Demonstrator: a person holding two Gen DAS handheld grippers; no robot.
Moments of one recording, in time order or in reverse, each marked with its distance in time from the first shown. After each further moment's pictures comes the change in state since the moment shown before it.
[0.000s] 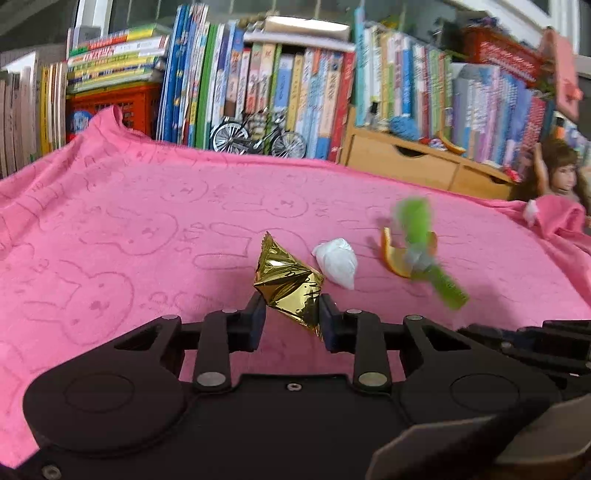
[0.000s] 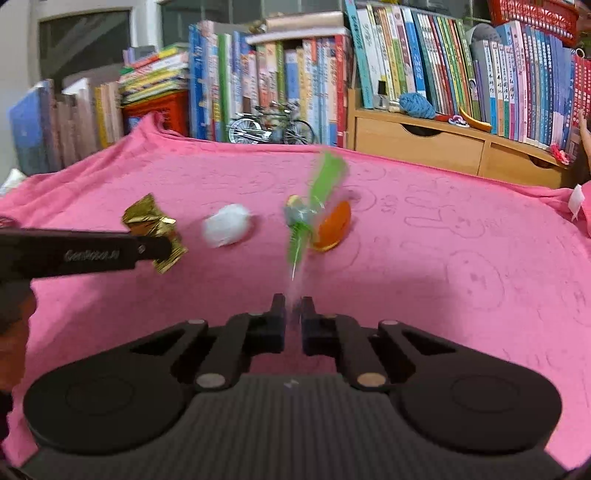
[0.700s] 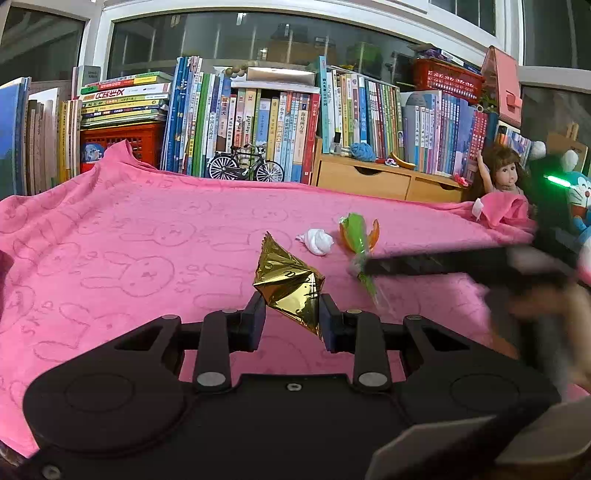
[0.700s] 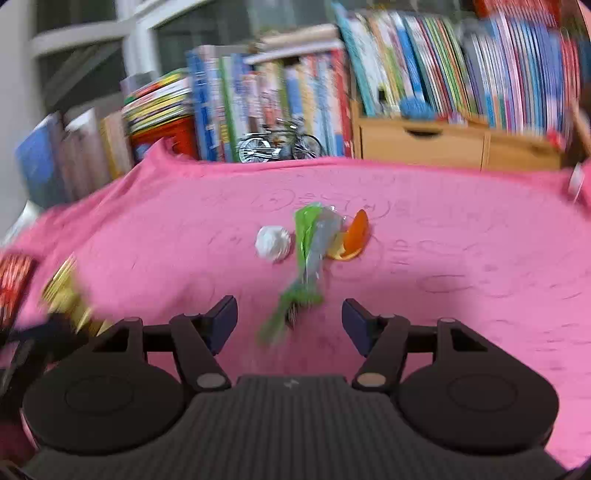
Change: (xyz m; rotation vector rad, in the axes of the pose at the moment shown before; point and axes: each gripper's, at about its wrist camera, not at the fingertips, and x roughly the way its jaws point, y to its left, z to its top) left arm -0.124 0.009 -0.054 0.051 -0.104 -0.059; right arm 0.029 0.015 0.029 0.181 -0.016 0.016
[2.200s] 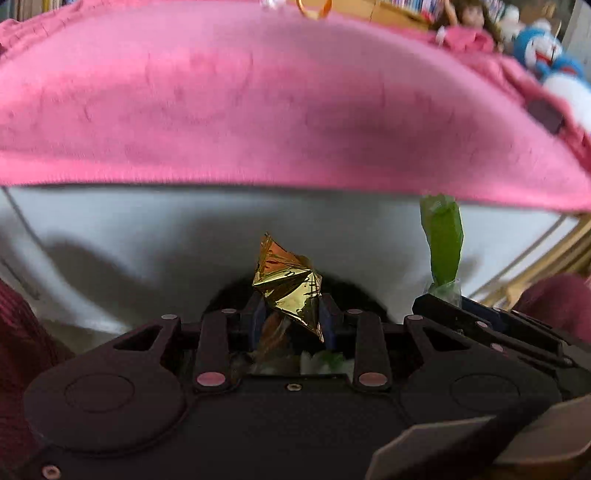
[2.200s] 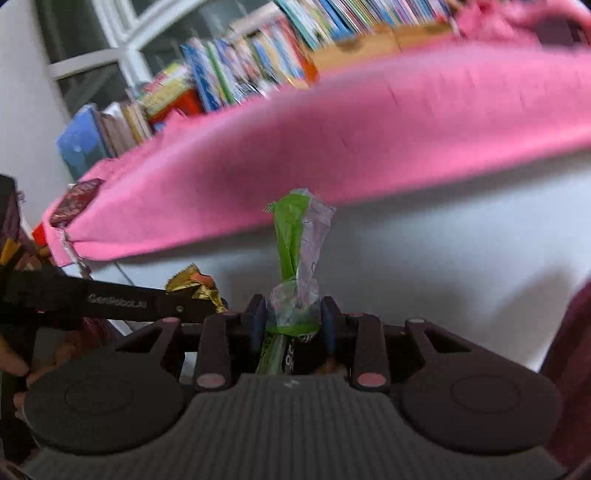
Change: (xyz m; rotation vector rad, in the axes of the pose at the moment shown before) left arm -0.073 -0.030 -0.205 0.008 0.468 -0.082; right arm -0.177 0.004 -0.299 0.250 -0.002 0.030
